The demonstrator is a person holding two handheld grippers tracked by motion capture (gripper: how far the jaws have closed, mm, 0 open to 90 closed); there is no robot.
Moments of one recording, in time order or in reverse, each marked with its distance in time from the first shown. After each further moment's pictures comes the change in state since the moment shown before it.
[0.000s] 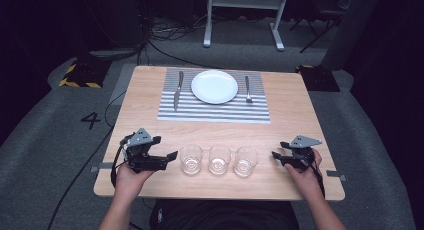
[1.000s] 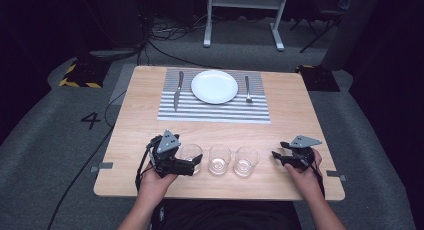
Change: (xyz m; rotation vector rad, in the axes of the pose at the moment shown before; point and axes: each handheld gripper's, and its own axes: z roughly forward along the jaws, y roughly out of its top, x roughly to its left) left arm -0.058 0.020 0.036 -0.046 0.058 0.058; right arm 0.000 0.000 0.000 -0.001 -0.004 0.003
